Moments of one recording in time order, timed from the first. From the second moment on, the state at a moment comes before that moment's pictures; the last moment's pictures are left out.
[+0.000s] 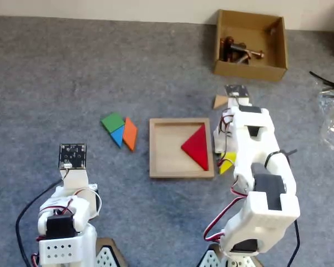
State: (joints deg) left arm -10.8 -103.1 96.0 75.4 2.1; right arm -1.6 11.4 21.4 59.5 8.3
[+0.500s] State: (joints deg) left arm -10.8 -103.1 96.0 75.4 2.1; right arm -1.5 11.6 13.7 73.3 8.4
